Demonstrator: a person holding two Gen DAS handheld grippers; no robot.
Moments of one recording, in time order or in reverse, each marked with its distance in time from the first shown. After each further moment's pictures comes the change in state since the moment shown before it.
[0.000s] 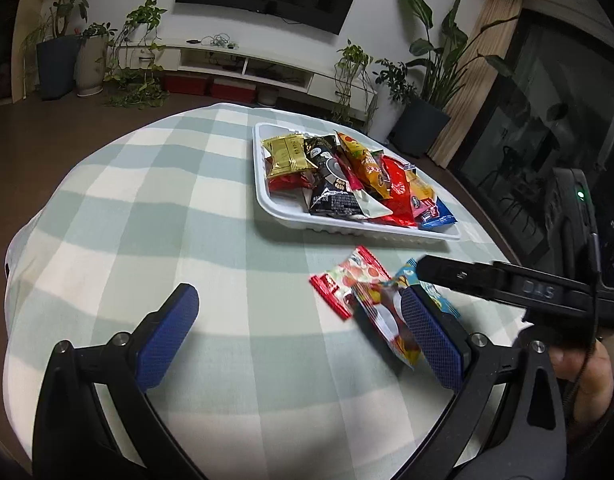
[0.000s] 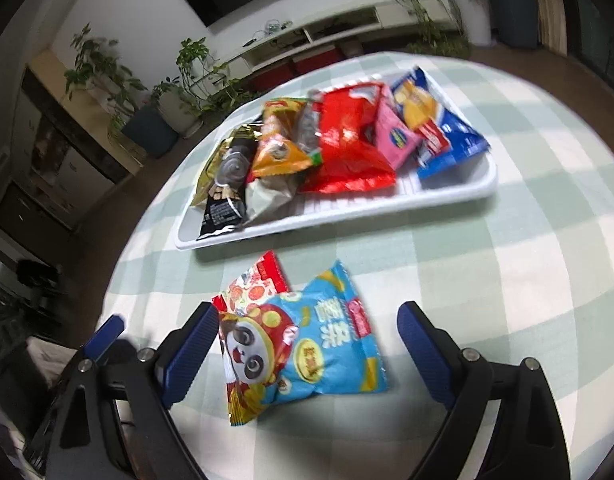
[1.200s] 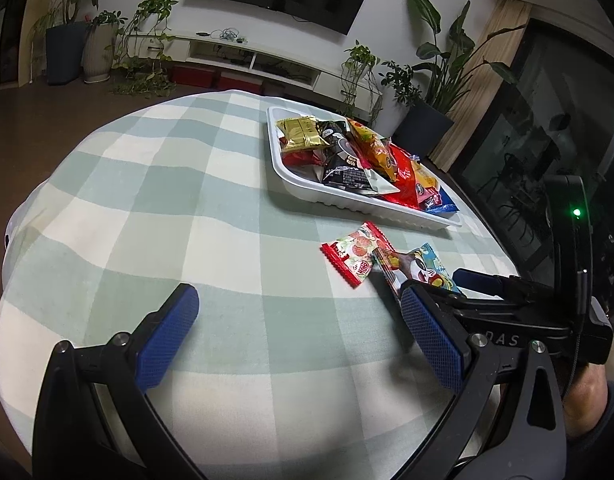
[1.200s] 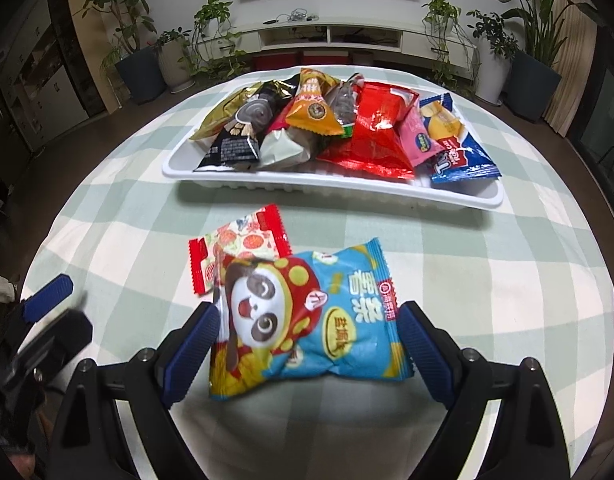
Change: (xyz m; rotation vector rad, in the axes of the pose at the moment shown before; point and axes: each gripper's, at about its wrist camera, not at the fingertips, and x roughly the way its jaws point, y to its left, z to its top) left arm -0.006 0.008 -0.021 -0.044 0.011 -0.003; right arm 0.009 0.027 -0.035 -0.235 0.021 -0.197
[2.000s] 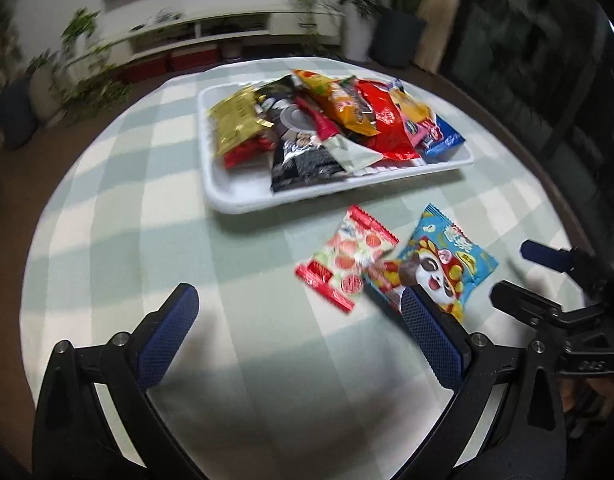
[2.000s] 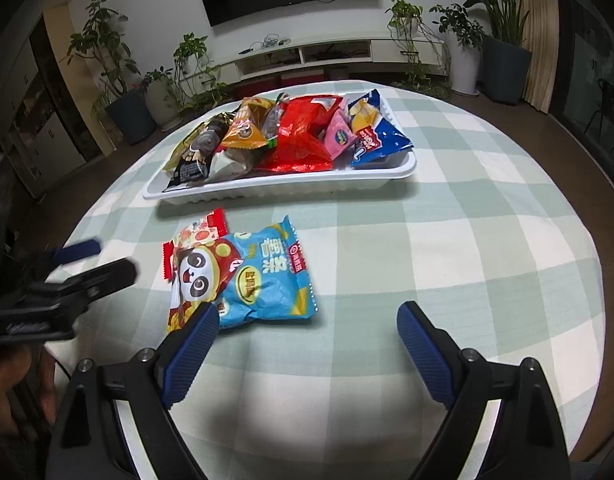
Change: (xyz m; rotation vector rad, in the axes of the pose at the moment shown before) left arm 0.070 -0.053 0.055 0.372 0.259 0.079; right arm -0.037 -0.060 -0.028 0.141 -0.094 0.048
